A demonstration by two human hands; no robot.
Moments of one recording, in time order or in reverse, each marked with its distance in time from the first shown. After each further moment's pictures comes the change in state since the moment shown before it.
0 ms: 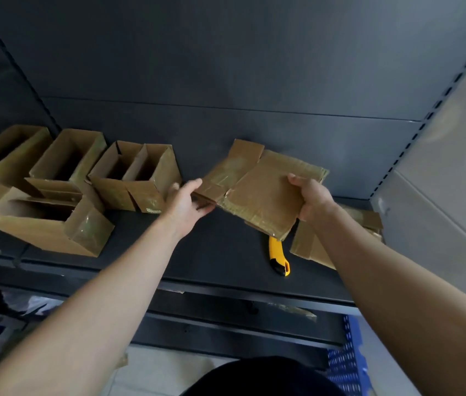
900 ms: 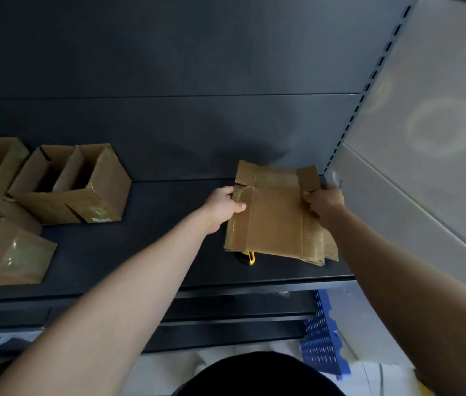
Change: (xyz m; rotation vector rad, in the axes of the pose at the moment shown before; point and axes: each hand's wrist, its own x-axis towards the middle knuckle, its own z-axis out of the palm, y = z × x) left_hand 0.020 -0.094 0.097 0.939 -0.358 -0.118; right_hand 0.028 0.002 -0.122 -0.518 0.432 -0.202
